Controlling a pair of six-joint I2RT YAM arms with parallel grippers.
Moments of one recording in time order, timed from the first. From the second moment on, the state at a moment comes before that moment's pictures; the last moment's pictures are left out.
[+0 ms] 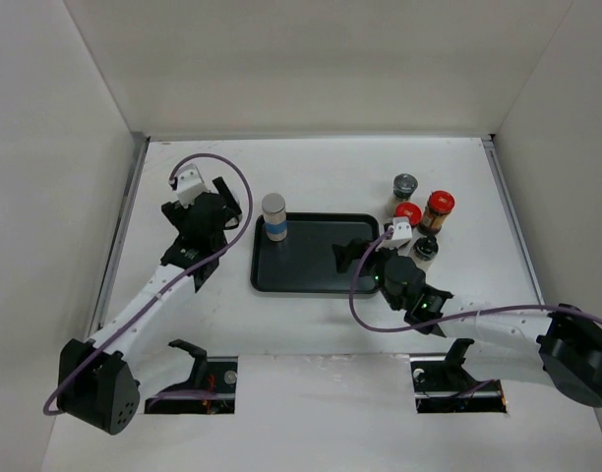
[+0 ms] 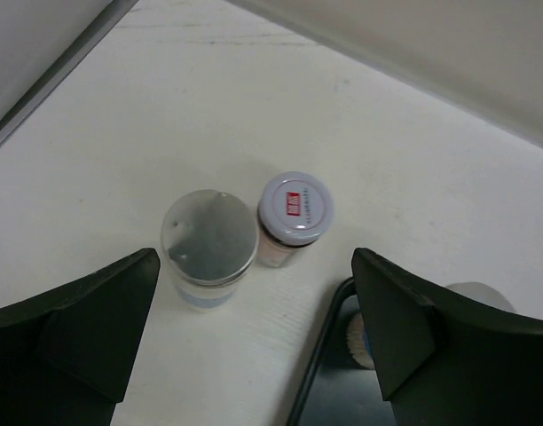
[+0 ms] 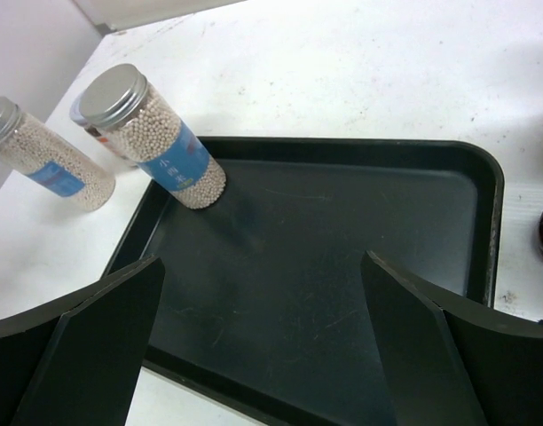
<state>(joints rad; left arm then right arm) -0.41 1.05 0.75 -0.03 -0.71 -0.45 0.92 1.11 0.41 0.57 0.55 0.46</state>
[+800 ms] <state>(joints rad) -0.28 1.27 0.73 0.06 -0.69 -0.46 0.92 1.12 0.41 0.57 0.54 0.46</state>
